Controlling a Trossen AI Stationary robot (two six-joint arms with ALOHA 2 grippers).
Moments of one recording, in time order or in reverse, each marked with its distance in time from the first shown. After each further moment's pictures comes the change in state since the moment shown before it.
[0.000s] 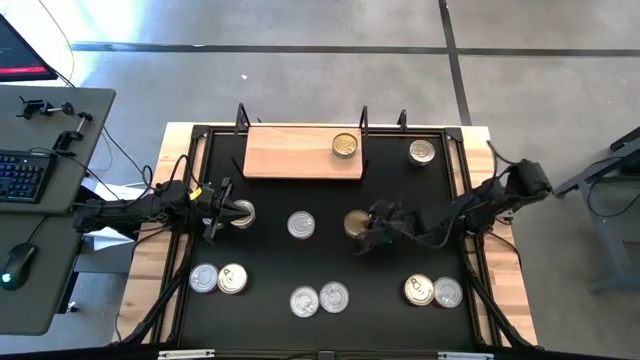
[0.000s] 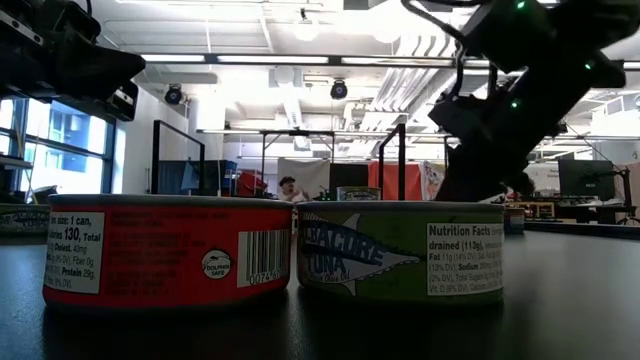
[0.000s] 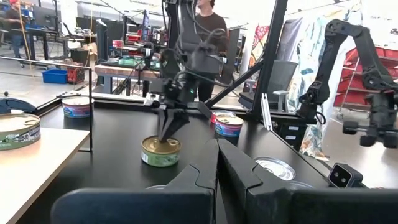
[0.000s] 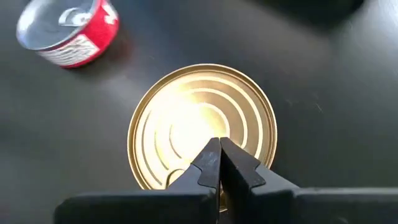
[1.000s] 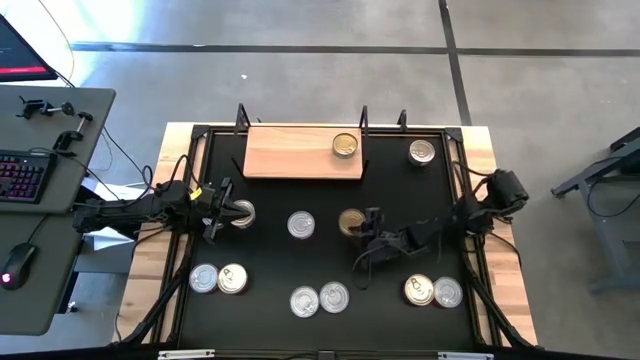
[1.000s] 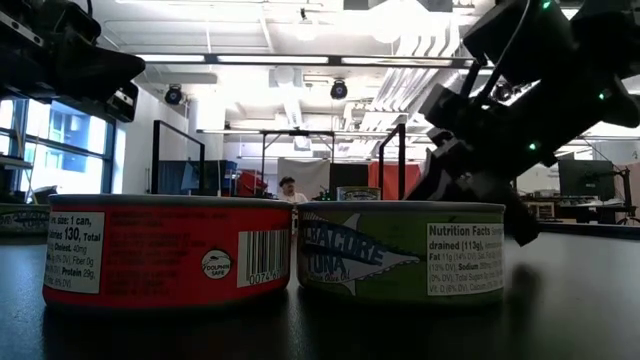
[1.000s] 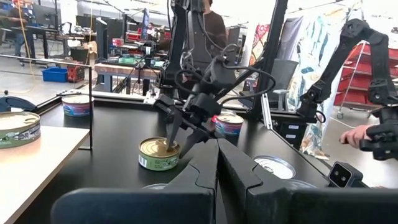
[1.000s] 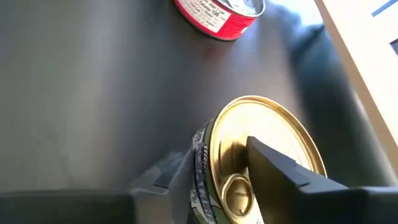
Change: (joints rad) left arm 0.000 0.000 0.000 -0.007 0.000 0.000; right arm 0.100 0.227 0.007 0.357 0.140 -1.016
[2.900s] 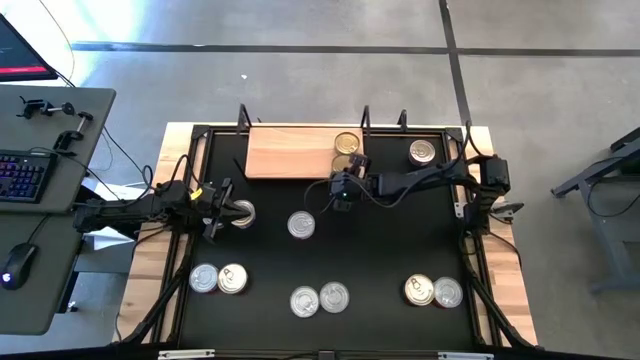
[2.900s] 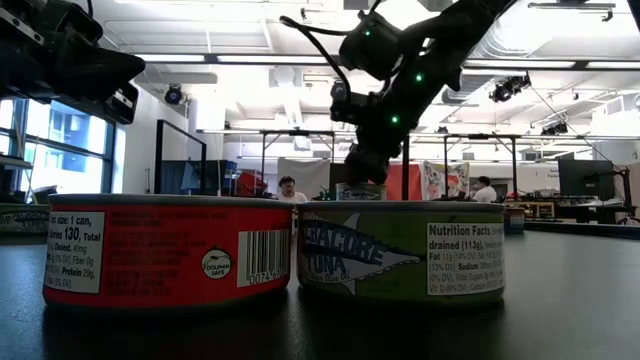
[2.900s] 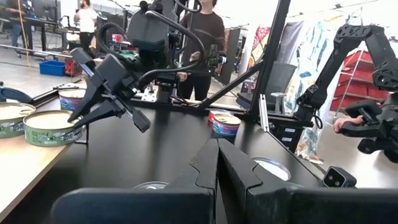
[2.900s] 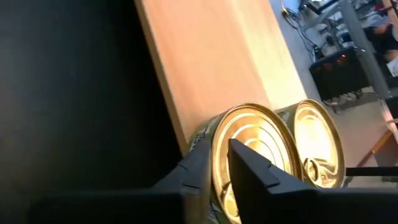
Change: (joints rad) left arm 0.000 0.000 0.000 -0.001 0.000 -0.046; right arm -0.441 0.037 0.468 -0.469 0.026 -0.111
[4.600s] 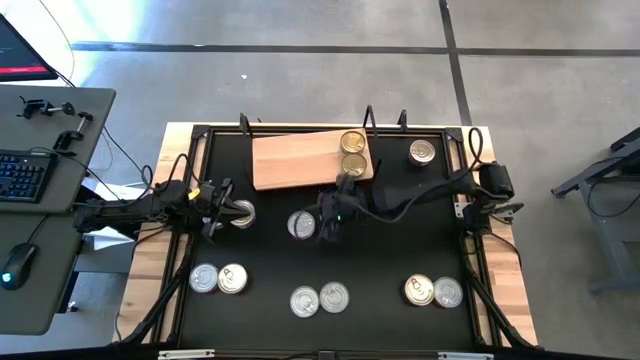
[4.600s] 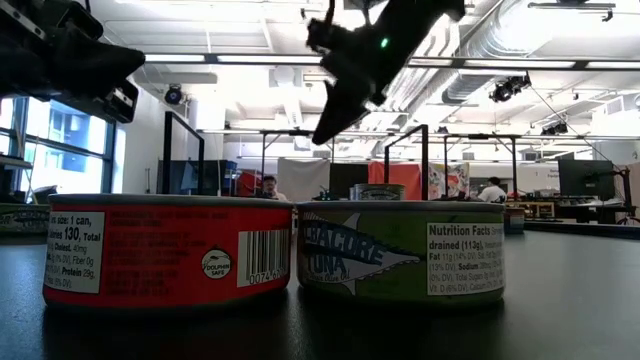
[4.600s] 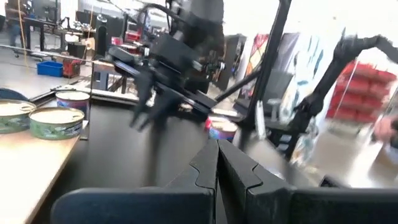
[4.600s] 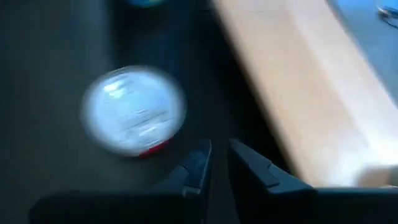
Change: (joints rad) left arm 0.000 0.000 0.000 0.033 0.000 -0.077; right arm 0.206 -0.003 0.245 -0.275 -0.244 0.266
